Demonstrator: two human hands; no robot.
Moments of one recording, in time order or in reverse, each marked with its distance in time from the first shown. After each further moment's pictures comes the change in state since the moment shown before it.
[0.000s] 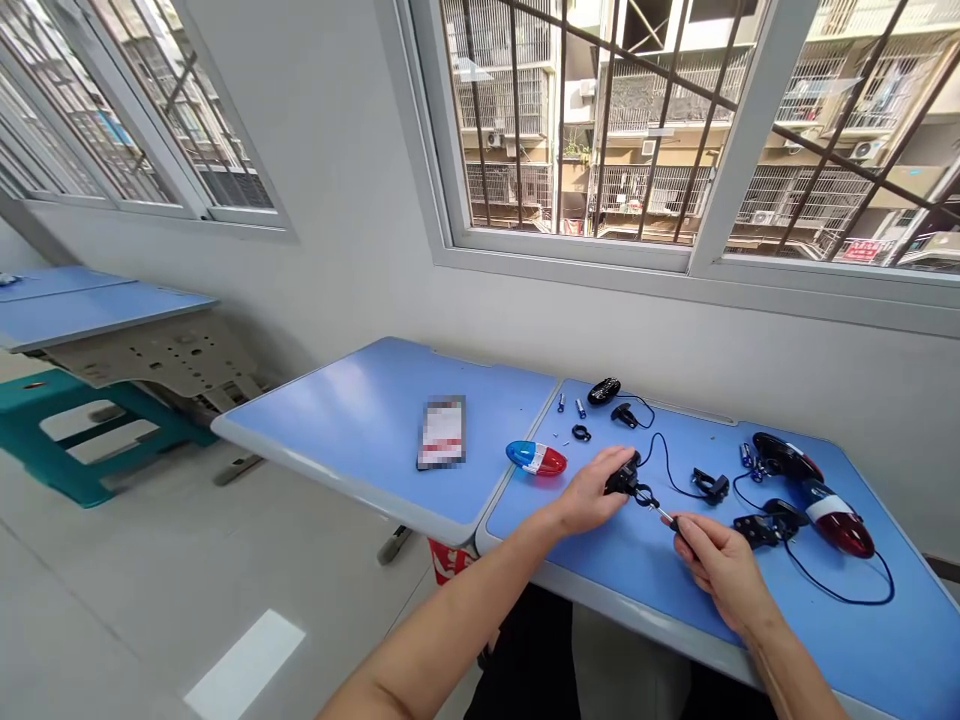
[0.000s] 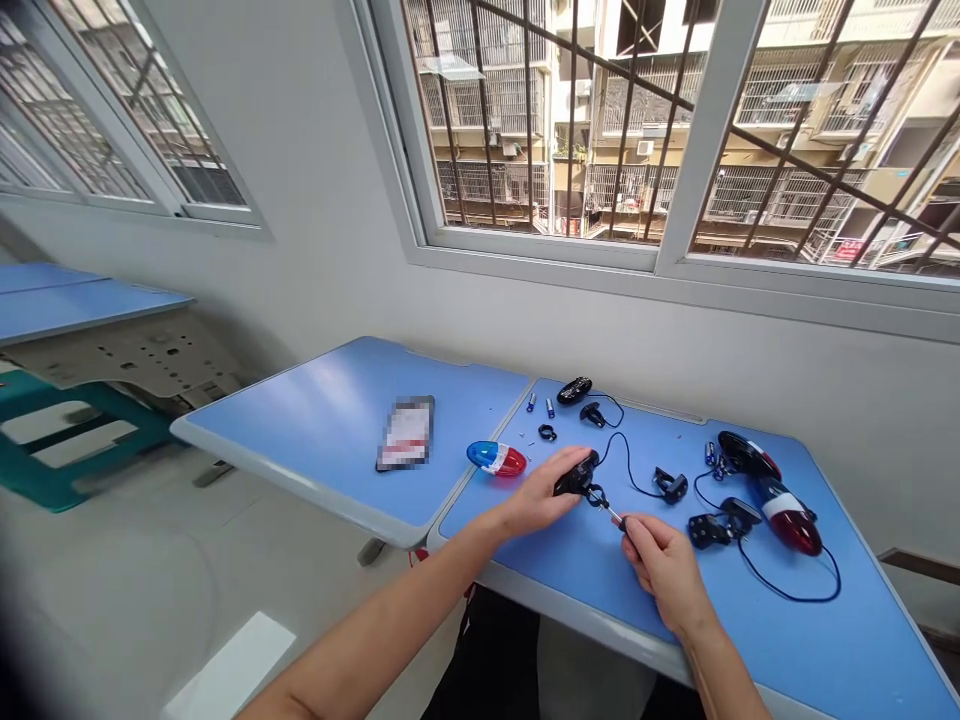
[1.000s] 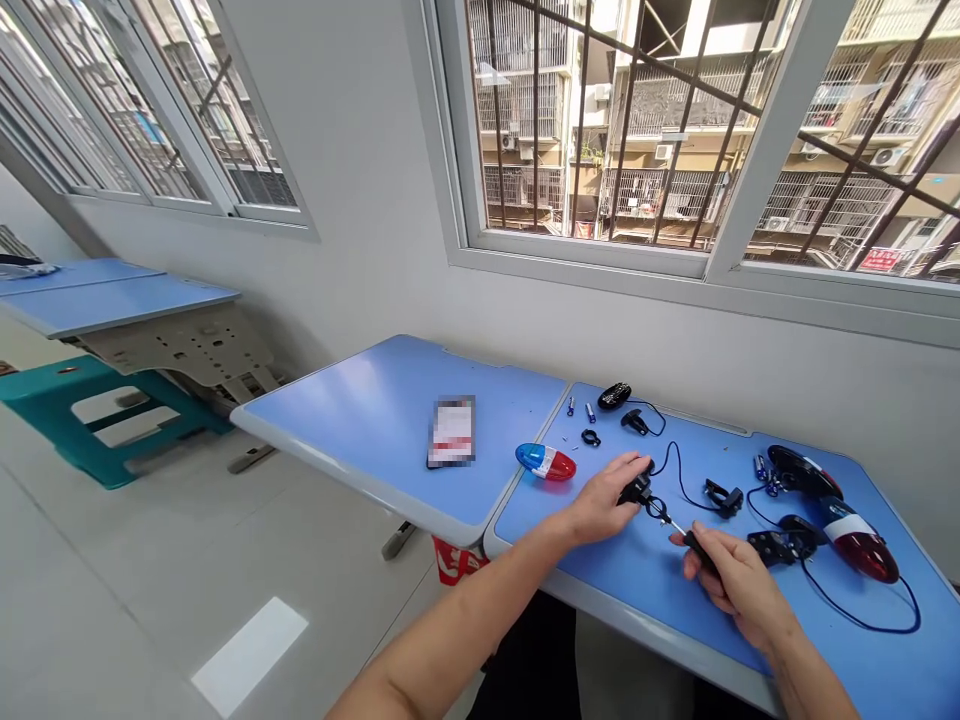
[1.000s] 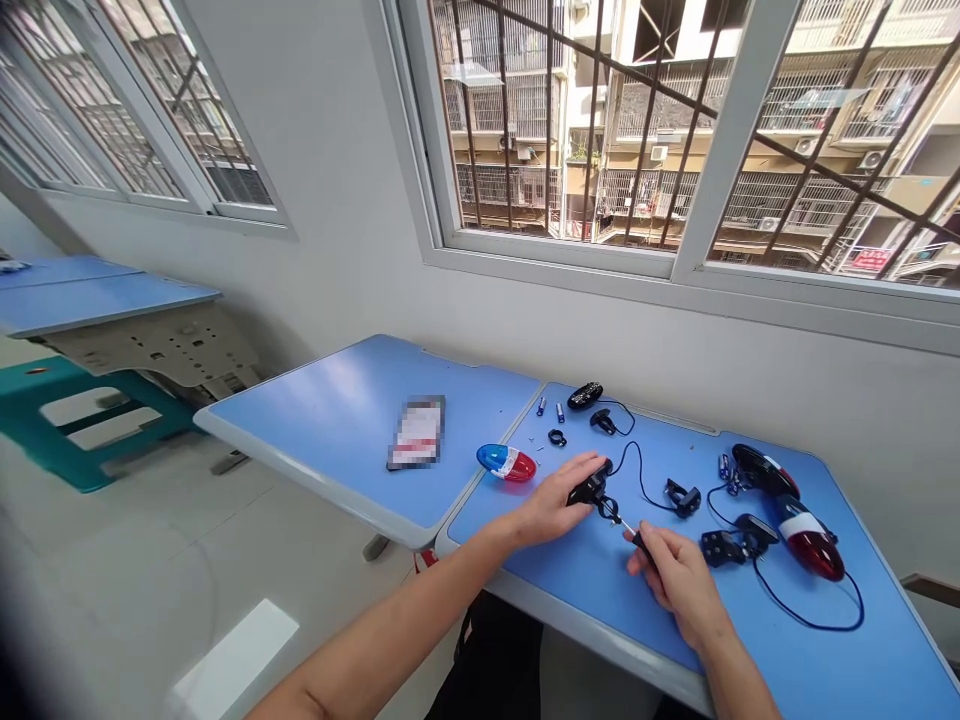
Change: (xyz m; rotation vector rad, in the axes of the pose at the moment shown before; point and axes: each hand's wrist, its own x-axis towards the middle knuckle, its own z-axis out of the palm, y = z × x) left_hand -0.002 0.002 0.002 0.037 -0.033 -0.030; right_hand 0.001 -0.014 0.000 -0.080 -0.031 0.092
